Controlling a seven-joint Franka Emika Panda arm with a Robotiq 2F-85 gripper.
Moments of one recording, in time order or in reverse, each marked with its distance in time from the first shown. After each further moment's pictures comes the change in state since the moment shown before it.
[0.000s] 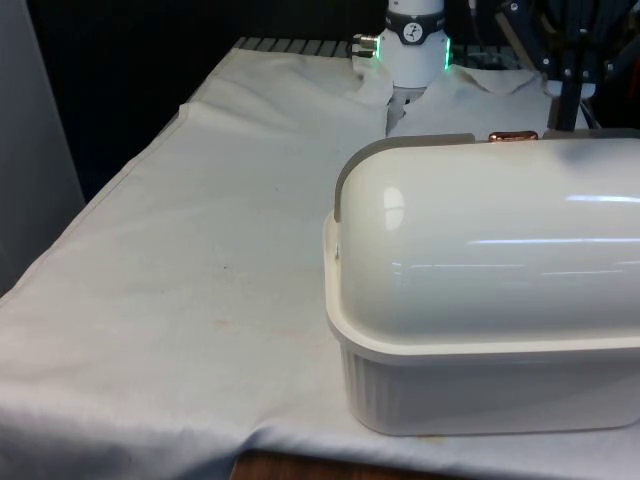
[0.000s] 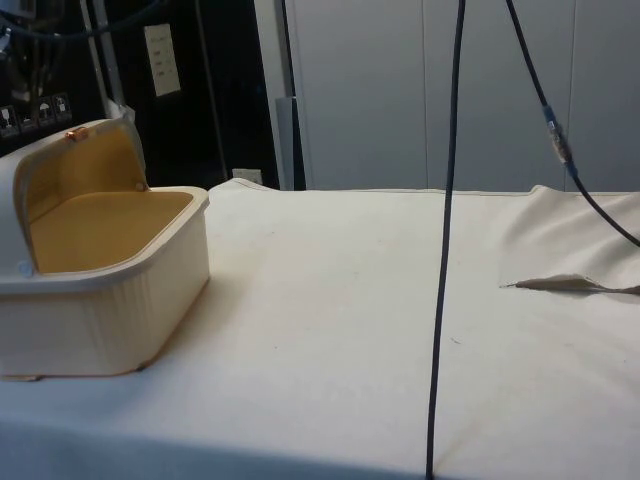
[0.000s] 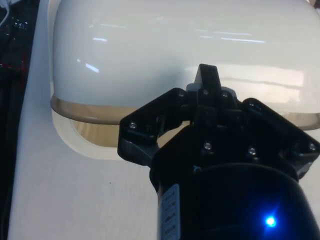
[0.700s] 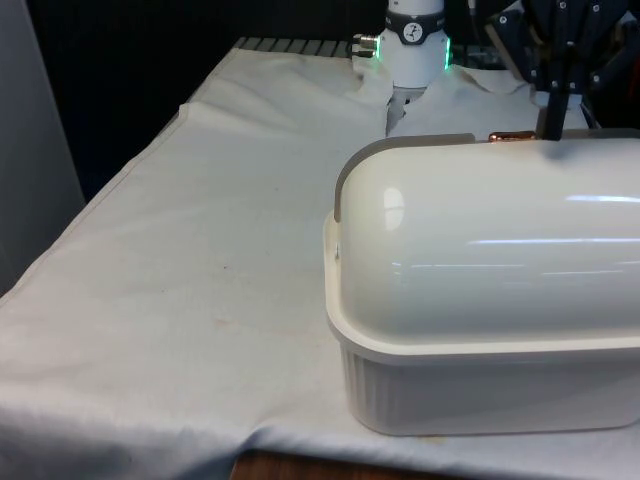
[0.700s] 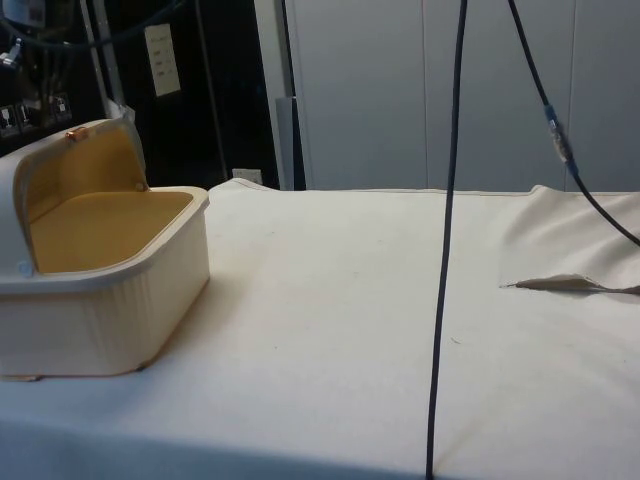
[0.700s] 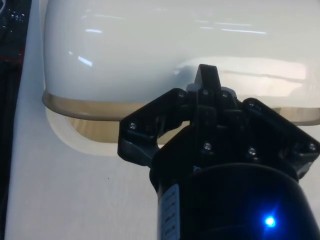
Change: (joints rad) arm -0.003 -0.008 -0.004 -0.033 0.000 0.000 -0.005
